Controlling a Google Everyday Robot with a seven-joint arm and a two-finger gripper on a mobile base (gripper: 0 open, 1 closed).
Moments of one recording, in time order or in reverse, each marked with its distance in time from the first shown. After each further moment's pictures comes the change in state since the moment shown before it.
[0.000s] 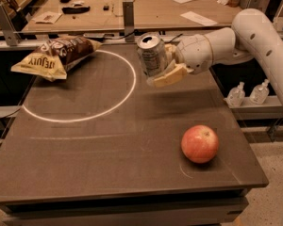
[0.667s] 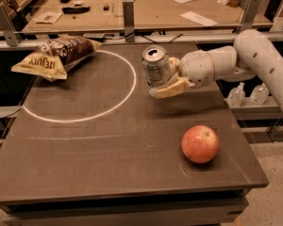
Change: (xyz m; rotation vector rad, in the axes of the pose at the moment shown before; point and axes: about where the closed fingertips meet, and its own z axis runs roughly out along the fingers) arm 0.031 0.012 0.003 0.049 -0.044 0.034
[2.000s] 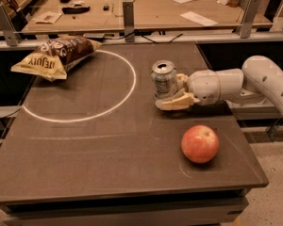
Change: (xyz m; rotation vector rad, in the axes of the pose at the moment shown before) arm 0.043 0.017 -0.015 0.136 -0.020 0.115
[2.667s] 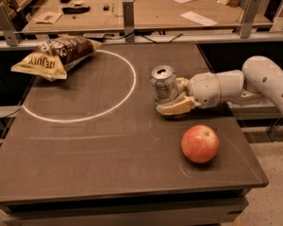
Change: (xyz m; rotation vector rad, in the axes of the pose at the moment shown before) arm 0.009 0.010 -0.001 -0.023 0.044 0.012
